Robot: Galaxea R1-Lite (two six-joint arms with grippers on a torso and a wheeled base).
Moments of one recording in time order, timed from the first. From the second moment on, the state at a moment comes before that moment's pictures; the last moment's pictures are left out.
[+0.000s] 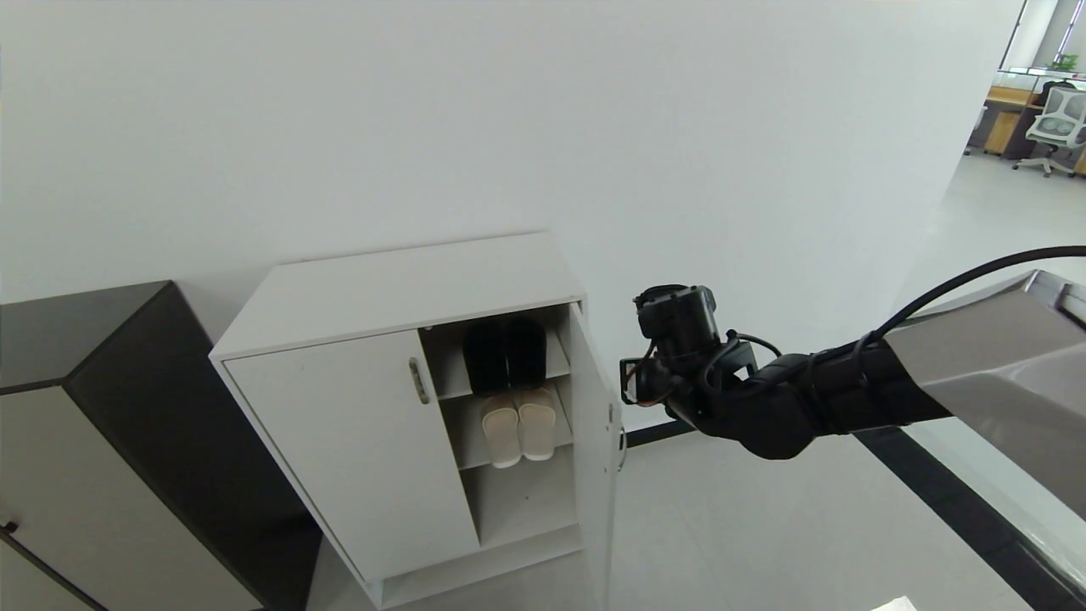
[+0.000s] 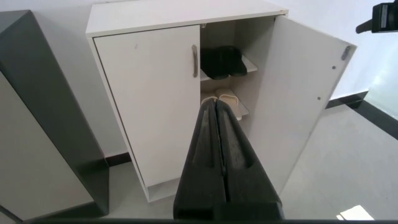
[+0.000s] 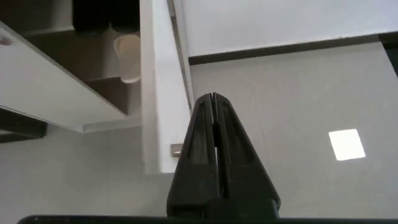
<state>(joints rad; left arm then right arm) 0.00 0.00 0.00 0.00 0.00 0.01 0.69 2.16 -1.39 -0.32 -0.44 0.27</state>
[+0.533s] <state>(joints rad) 0.00 0.00 0.00 0.00 0.00 0.01 0.73 2.13 -1.30 -0.46 -0.44 0.20</state>
